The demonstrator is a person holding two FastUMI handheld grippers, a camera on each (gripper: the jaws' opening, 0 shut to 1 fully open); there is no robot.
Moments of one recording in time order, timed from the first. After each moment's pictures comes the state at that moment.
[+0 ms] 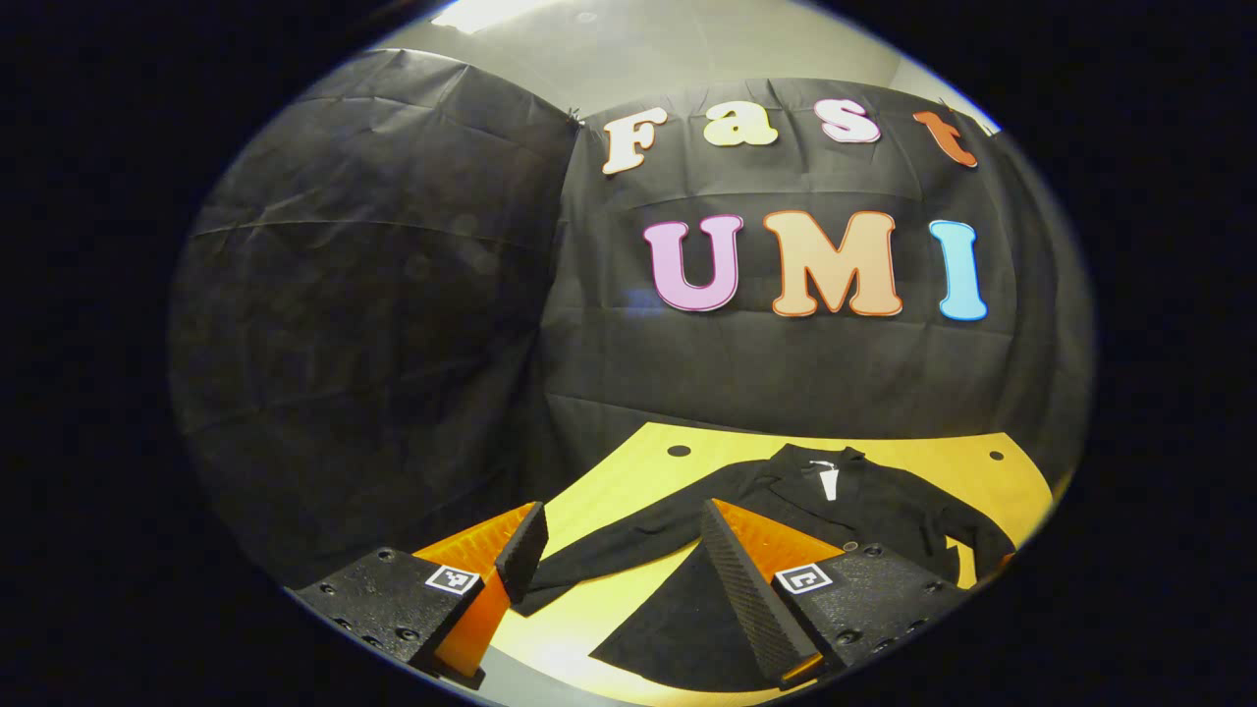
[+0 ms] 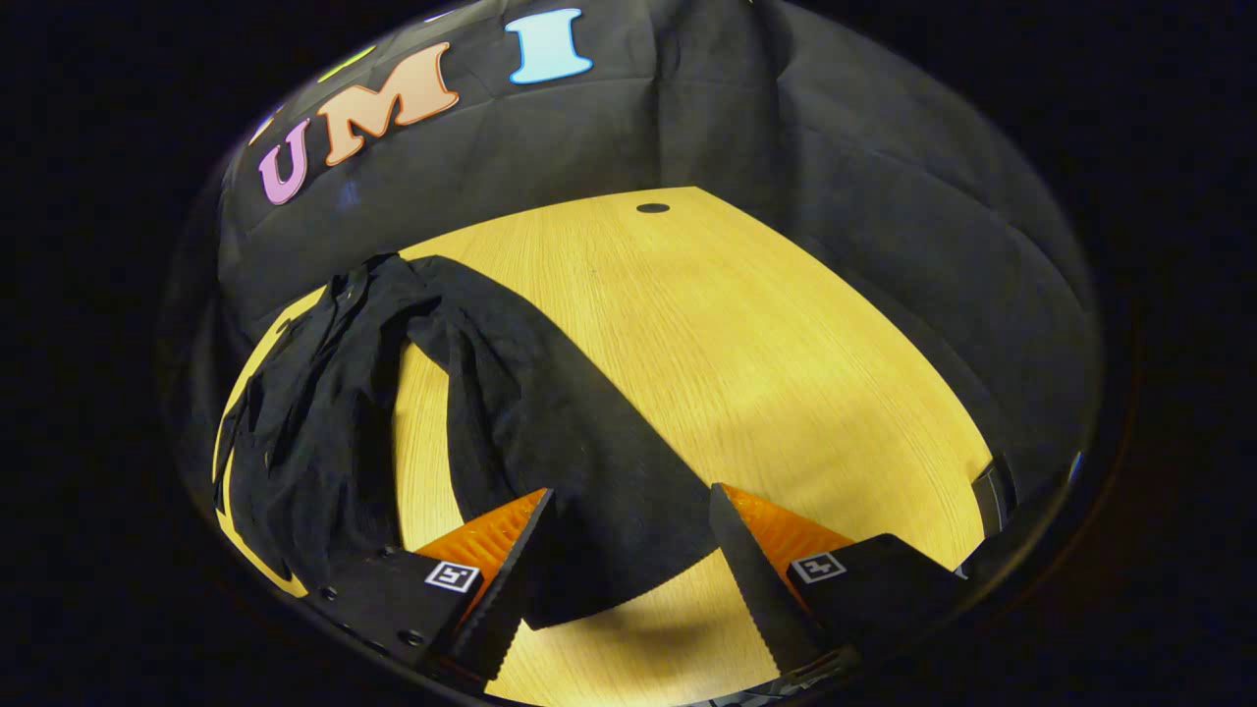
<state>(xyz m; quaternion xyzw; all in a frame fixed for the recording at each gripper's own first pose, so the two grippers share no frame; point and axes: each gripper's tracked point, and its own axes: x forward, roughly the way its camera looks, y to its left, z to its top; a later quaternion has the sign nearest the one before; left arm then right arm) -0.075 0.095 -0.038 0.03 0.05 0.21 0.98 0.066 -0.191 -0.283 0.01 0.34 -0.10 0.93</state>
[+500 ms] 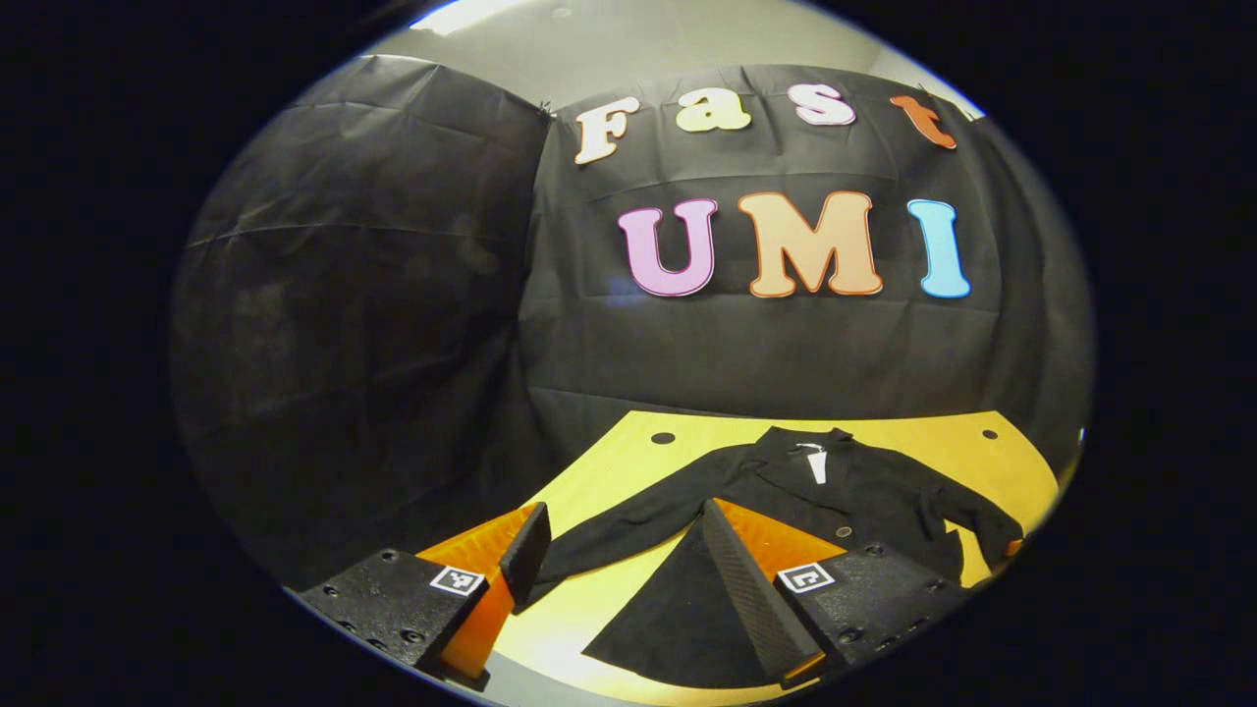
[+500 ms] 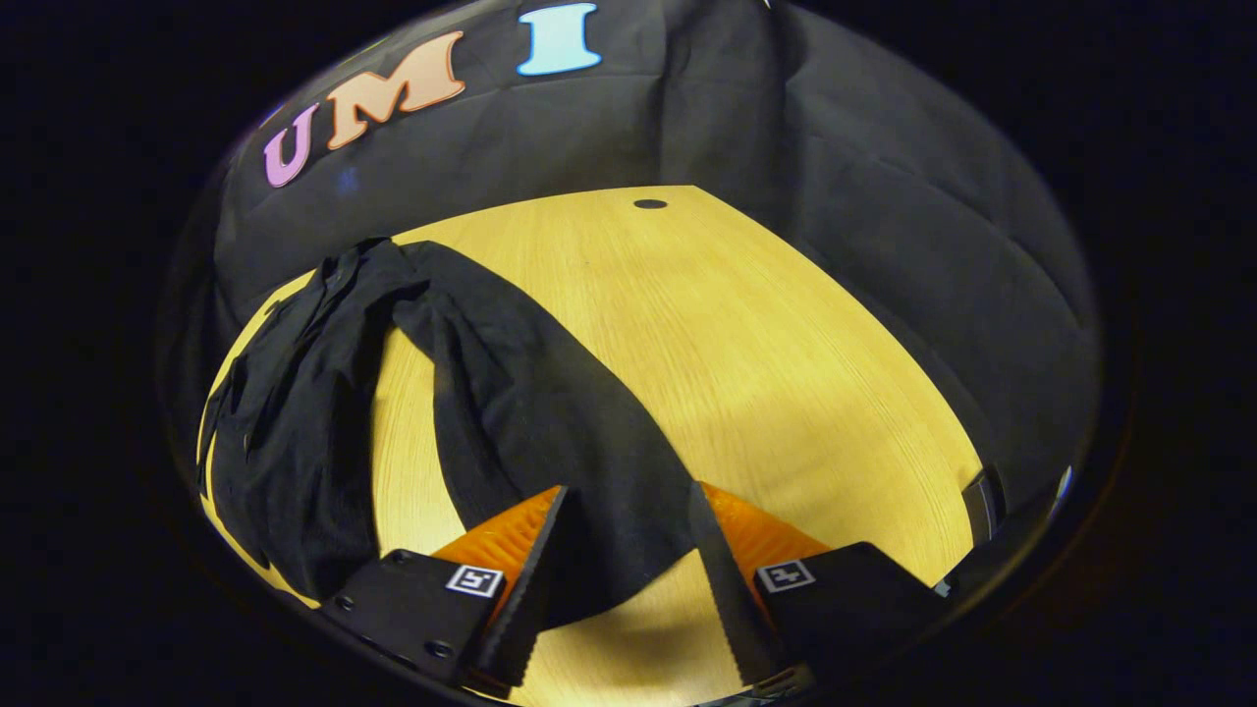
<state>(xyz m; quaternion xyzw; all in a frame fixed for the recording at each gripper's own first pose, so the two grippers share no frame) -0.061 0.086 -0.045 0.05 0.06 0.19 0.98 0.071 -0.201 -0.284 0.00 0.34 -0.13 0.93</state>
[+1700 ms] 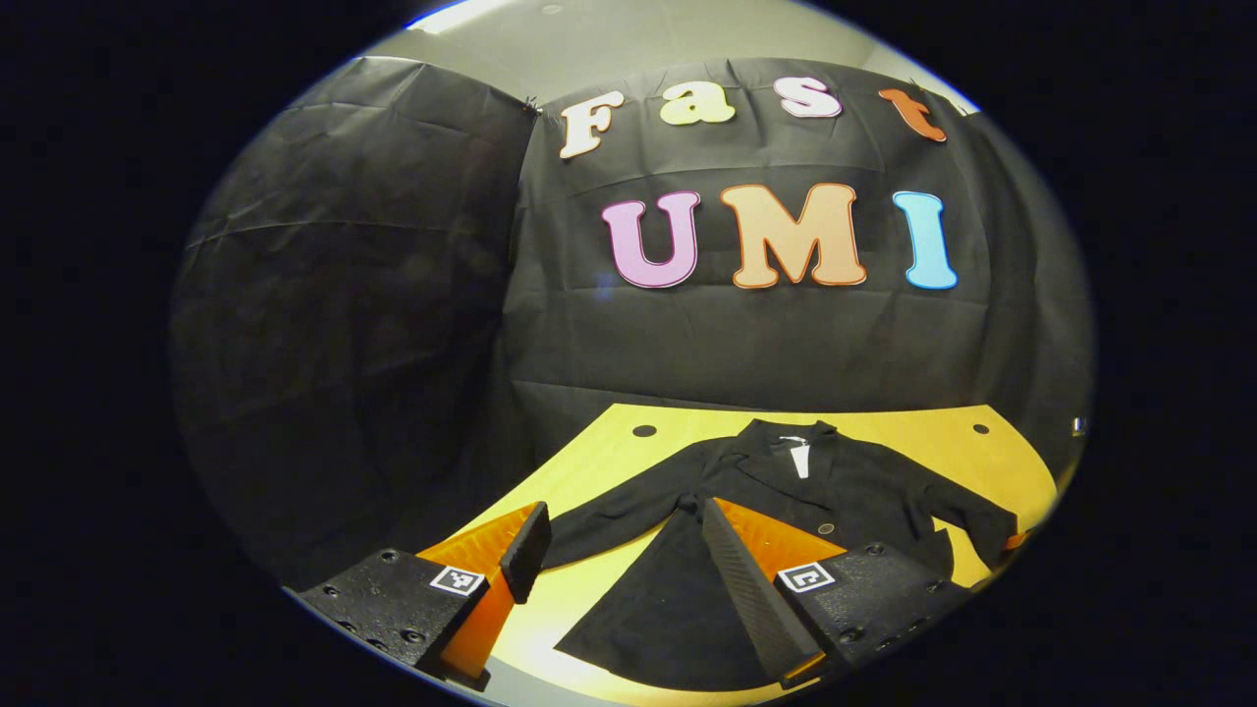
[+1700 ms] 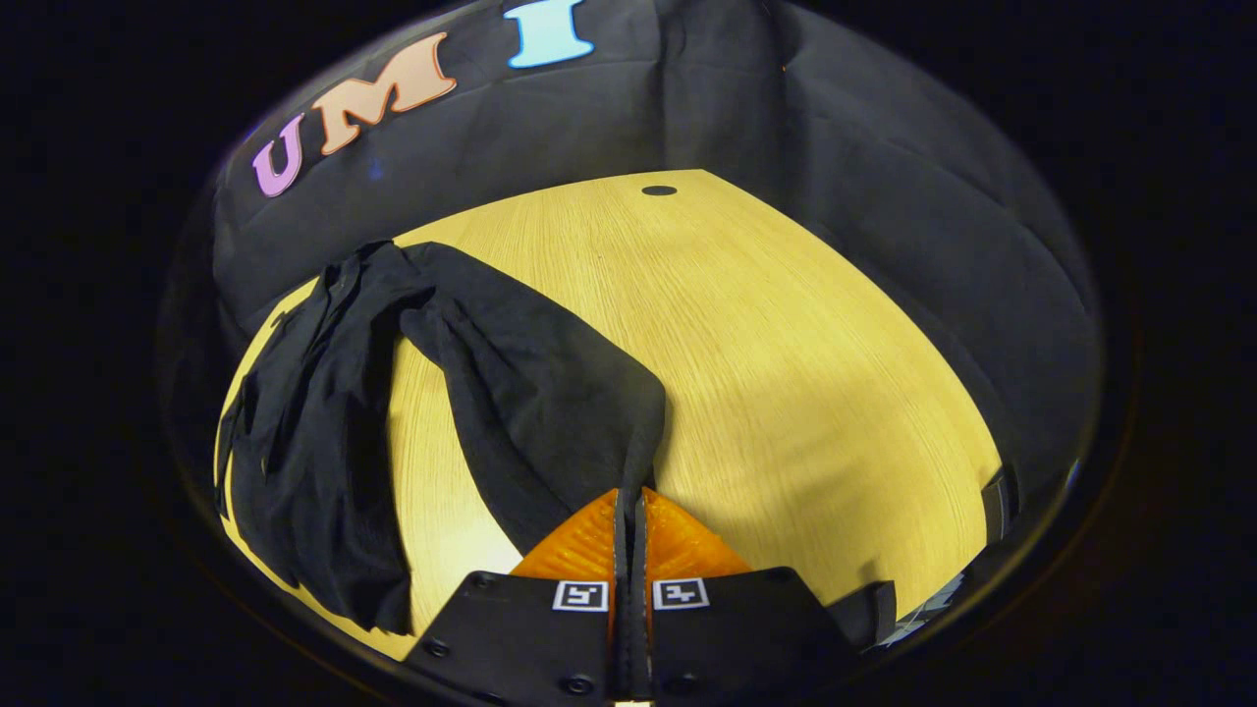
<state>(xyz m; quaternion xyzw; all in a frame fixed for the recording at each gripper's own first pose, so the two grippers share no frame) -0.053 0.057 -0.058 0.04 0.07 0.18 0.98 0.089 -0.185 -0.279 0.03 0.37 -0.09 0.92</state>
